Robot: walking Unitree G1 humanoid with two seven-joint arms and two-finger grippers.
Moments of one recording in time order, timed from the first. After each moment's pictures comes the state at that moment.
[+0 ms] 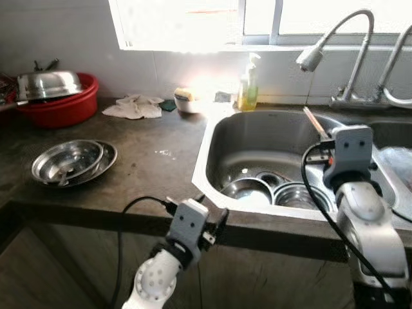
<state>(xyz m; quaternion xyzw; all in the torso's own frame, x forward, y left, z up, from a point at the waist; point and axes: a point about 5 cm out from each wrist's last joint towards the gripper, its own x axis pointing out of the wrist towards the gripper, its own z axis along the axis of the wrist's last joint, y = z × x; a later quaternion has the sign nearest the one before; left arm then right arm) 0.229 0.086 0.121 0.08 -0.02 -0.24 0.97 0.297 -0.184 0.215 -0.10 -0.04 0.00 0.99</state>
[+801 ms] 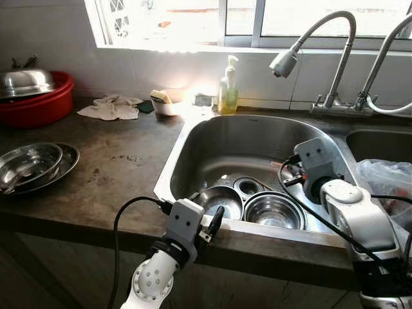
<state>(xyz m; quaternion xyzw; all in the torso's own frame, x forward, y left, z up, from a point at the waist) 0.228 0.079 0.126 0.07 -0.03 -0.25 0.97 0.316 -0.192 0.176 -0.16 0.18 0.08 0.97</state>
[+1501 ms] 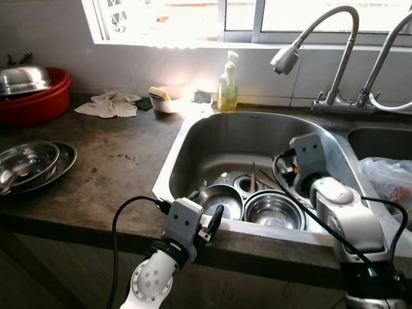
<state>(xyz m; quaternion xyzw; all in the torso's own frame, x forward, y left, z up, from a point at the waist) 0.227 0.080 0.129 0.07 -0.04 -0.24 0.97 0.311 -0.170 0.201 -0.07 0.02 0.05 1.00</state>
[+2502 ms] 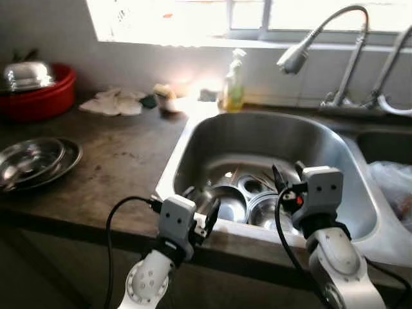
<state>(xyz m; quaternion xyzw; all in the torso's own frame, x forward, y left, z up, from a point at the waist) 0.225 0.084 0.137 0.03 -0.06 -0.23 0.97 0.241 -0.144 0.185 -0.02 -0.08 0.04 1.00</state>
